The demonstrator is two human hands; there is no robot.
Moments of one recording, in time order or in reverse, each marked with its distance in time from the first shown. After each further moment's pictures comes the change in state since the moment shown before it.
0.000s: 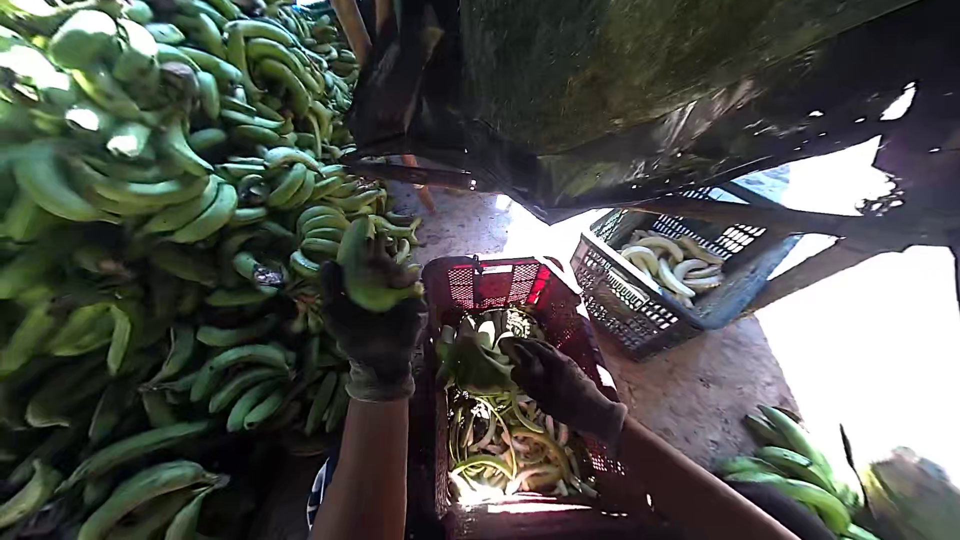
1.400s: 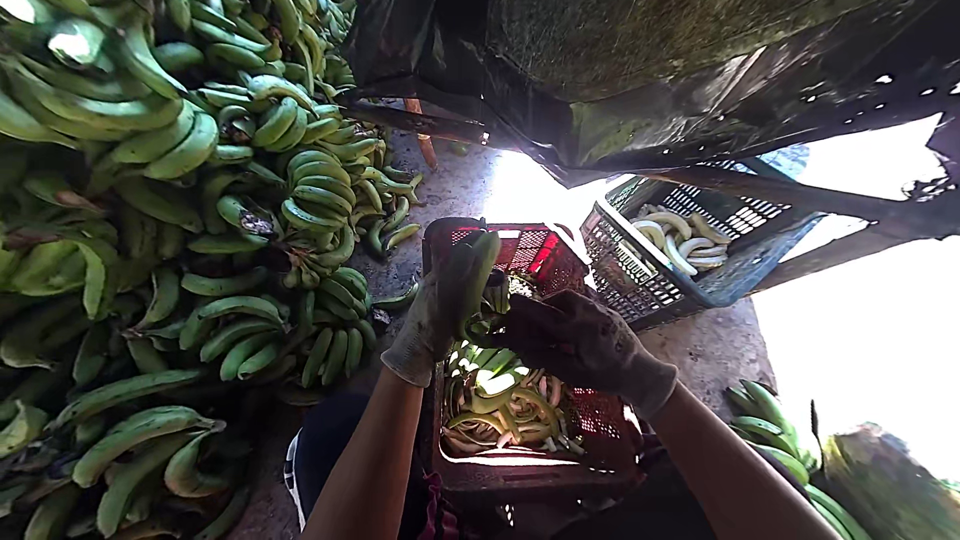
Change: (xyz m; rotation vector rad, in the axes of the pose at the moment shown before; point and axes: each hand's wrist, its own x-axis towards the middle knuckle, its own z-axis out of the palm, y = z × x) left_hand -0.048 -0.023 -0.008 0.924 0.166 -0.560; right_hand -0.002 -0.021 -0.032 -0.474 0.091 -0.422
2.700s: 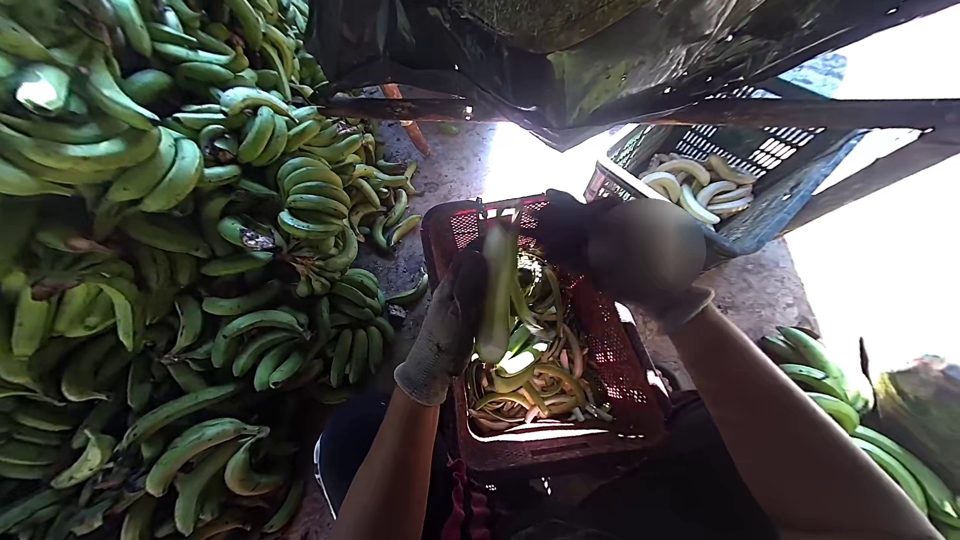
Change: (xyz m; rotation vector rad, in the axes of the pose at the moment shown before) left_hand -0.019 0.017 0.026 0.075 -0.039 -0.006; right_hand 0.029 0.033 -0.036 -0.105 0.228 0.168
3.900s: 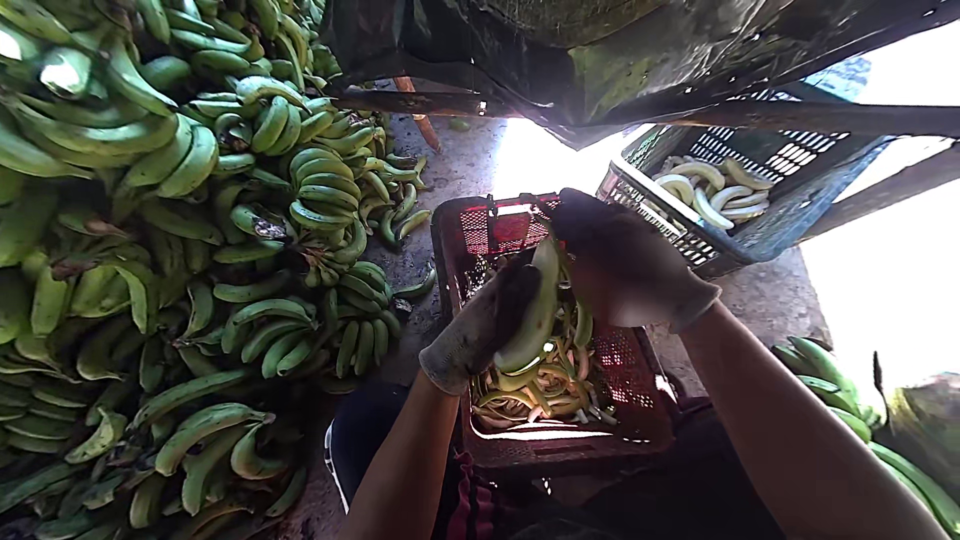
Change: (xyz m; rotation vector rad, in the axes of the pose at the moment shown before) left_hand 0.007 0.003 0.015 -0.069 -0.233 -0.120; right_hand 0.006 0.008 0.007 0.264 -0.133 0.111
